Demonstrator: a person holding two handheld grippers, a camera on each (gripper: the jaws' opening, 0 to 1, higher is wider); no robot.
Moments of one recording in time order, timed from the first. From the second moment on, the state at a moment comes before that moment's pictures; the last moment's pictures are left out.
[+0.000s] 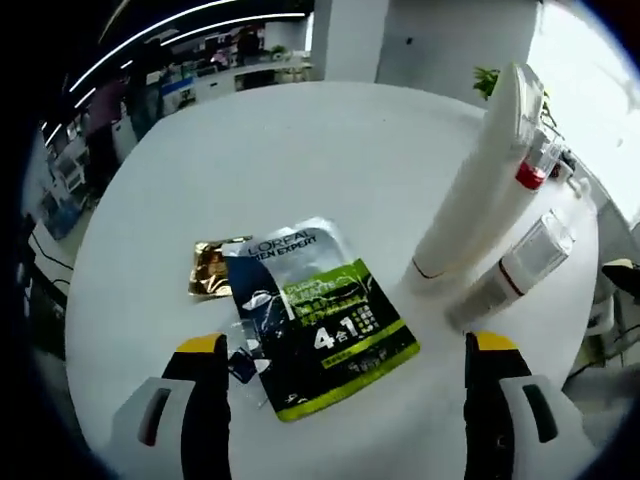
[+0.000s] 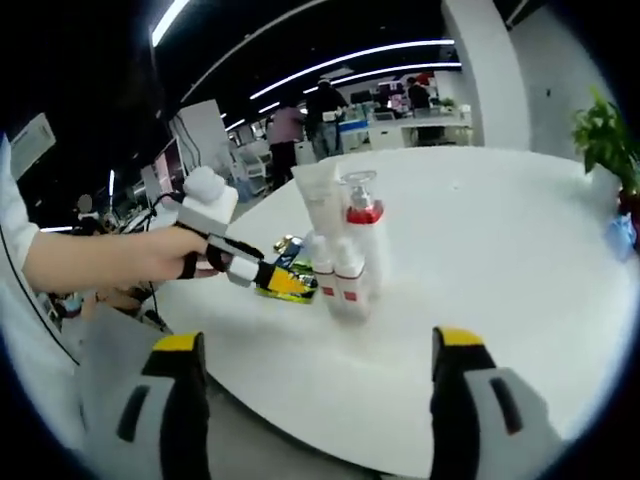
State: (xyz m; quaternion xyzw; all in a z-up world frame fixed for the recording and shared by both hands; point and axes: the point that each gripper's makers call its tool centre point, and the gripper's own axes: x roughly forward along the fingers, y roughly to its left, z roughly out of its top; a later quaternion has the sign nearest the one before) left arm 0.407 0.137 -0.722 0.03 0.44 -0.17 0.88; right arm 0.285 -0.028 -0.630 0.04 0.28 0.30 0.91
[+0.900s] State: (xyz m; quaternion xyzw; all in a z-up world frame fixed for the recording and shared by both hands) left arm 0.439 0.144 -0.754 0.05 0.47 -0.11 0.87; right arm 0.298 -0.044 -0.636 0.07 0.29 0.27 0.92
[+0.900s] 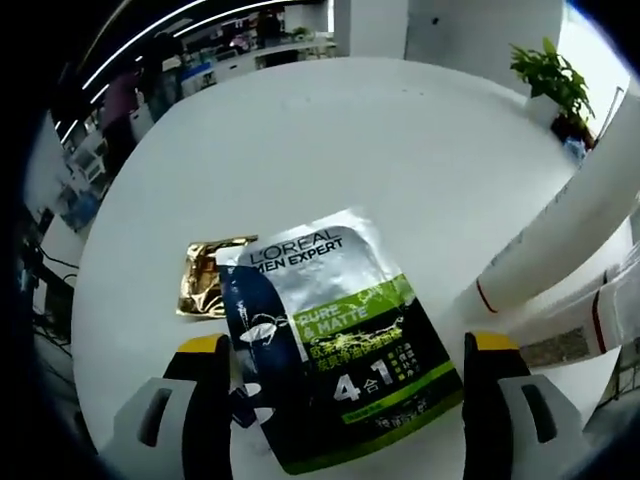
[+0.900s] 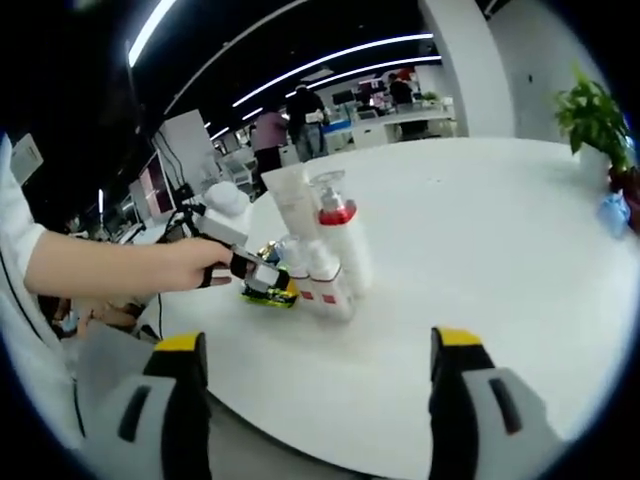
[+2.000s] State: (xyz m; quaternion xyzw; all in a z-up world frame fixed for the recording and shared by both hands) left arm 0.417 0.174 -0.737 0.01 0.43 -0.14 0.89; right arm 0.288 -0.043 -0.631 0.07 0.29 0.25 0.92
